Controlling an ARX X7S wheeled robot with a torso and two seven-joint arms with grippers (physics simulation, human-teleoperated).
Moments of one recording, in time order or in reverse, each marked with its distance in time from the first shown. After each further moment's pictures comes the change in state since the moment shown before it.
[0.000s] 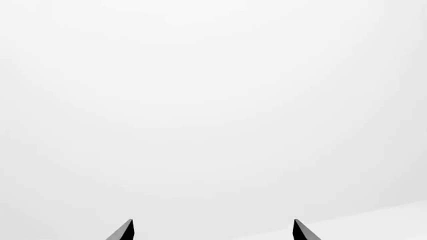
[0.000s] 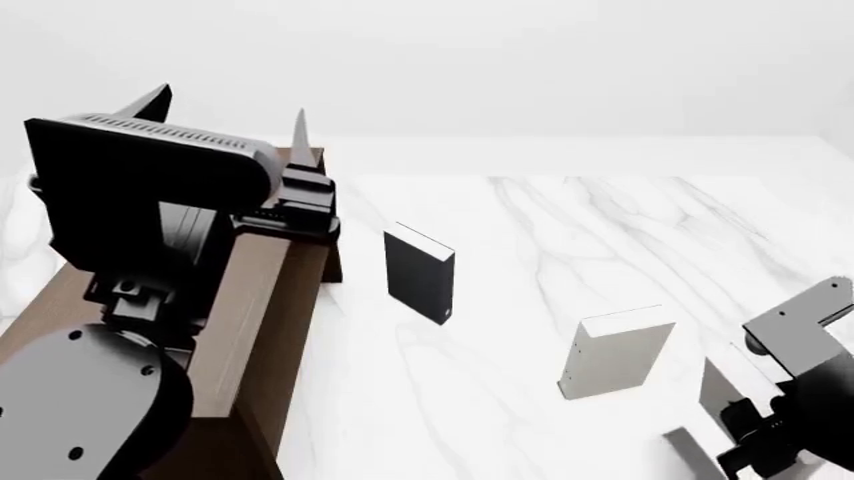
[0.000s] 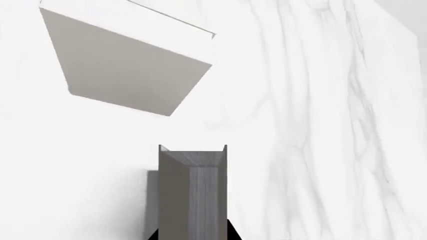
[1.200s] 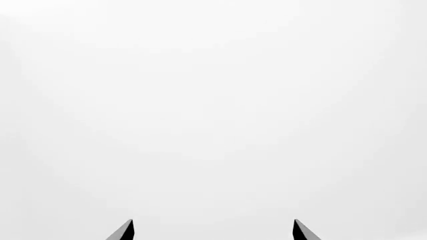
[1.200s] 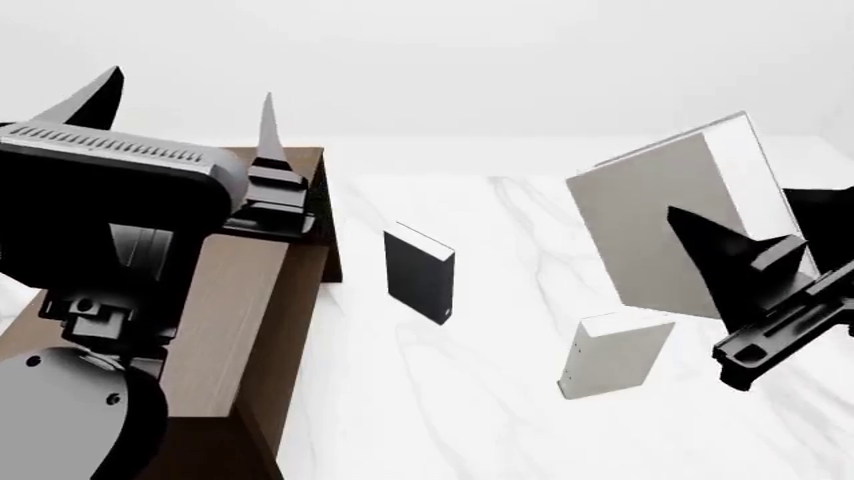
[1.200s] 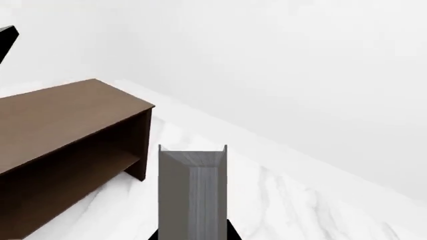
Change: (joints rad) left arm 0.033 -0.065 -0.016 0.055 -0.013 0.078 -0.039; right arm 0.223 0.140 0.505 -0.385 0.729 -0.243 0.148
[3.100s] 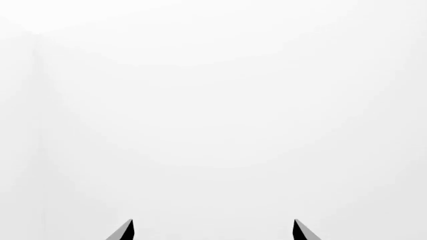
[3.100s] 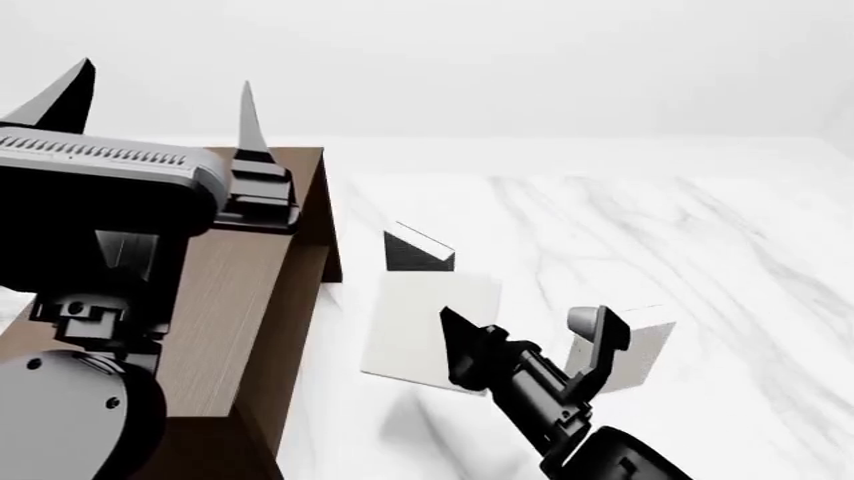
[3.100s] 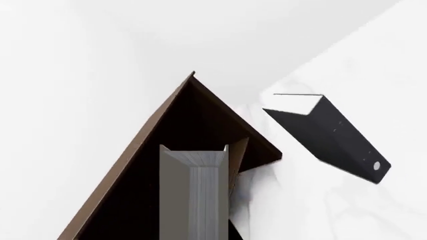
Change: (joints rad) left arm 0.042 -0.065 0.041 -0.047 0.010 0.162 -0.072; right arm -0.670 -0.987 -0.241 0.511 -0.485 -0.604 -0.208
